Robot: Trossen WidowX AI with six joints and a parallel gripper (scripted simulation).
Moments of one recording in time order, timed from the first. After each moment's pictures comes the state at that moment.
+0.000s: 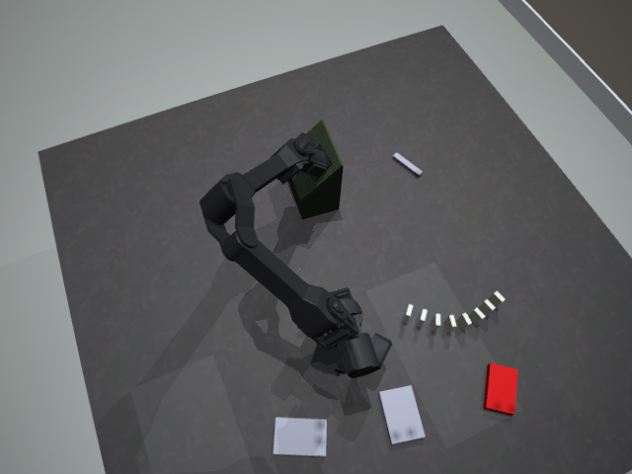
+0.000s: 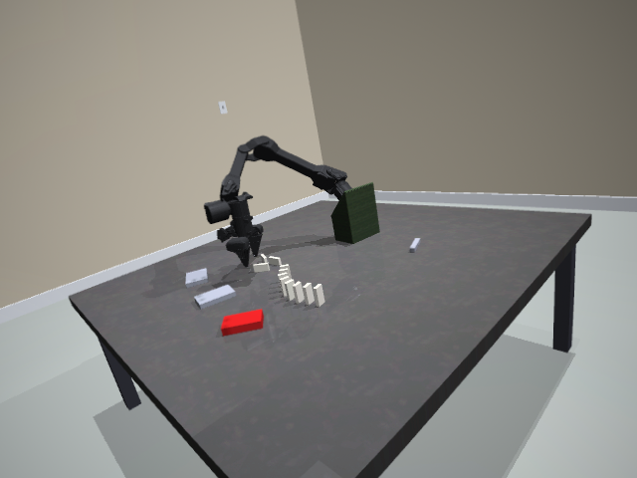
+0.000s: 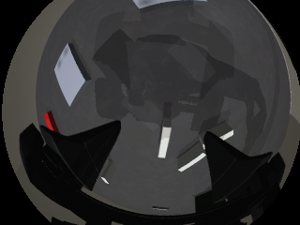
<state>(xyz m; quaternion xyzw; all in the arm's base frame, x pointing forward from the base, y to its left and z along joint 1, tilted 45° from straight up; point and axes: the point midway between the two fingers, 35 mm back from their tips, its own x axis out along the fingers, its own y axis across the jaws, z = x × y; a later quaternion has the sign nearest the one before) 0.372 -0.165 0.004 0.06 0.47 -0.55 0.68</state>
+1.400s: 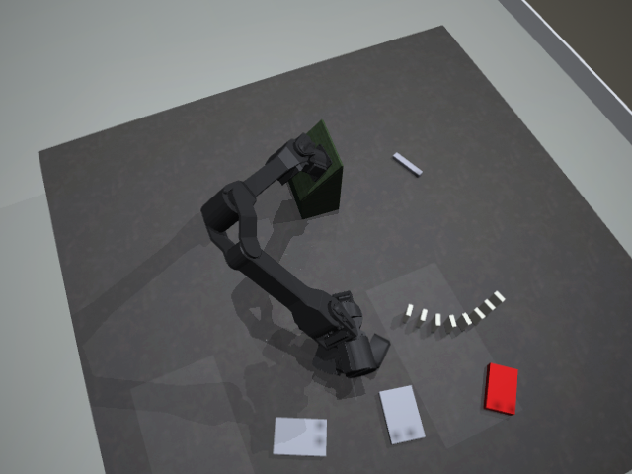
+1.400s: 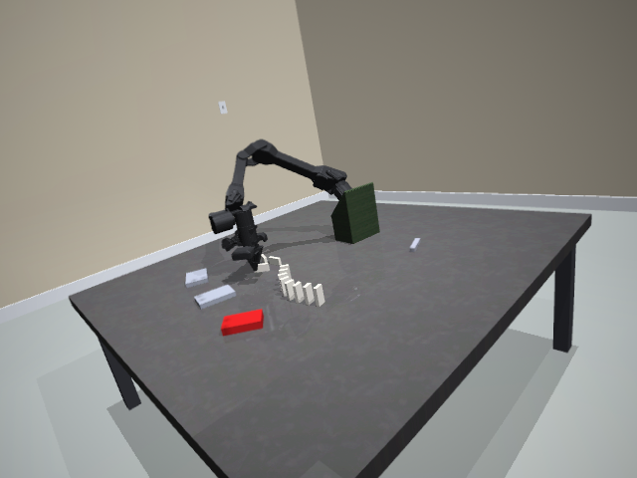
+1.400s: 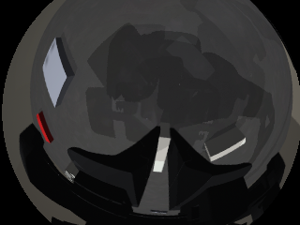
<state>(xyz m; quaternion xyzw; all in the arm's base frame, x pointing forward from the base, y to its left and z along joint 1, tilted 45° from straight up) 0.362 -0.183 -0.022 0.05 0.48 -0.56 0.68</state>
